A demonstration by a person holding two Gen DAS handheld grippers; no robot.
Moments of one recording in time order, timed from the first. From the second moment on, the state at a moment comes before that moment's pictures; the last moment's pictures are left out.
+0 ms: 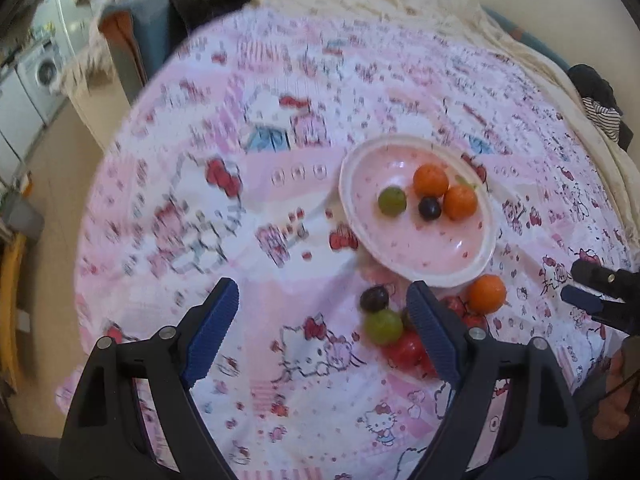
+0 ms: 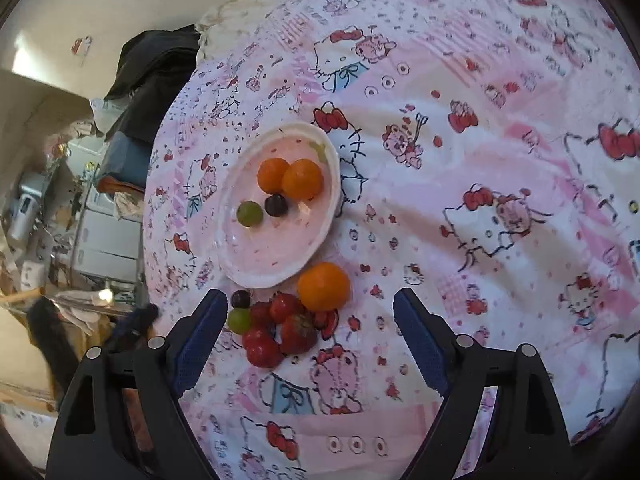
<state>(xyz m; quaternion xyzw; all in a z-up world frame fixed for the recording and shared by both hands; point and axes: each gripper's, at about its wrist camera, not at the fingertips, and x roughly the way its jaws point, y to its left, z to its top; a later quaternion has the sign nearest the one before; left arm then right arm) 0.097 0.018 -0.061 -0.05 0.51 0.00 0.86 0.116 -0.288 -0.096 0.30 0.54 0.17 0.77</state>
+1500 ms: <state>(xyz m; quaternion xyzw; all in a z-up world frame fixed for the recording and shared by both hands) 0.105 0.020 -0.108 -0.16 0.61 -0.01 0.78 0.152 -0.244 -0.139 0.21 0.60 0.16 0.75</state>
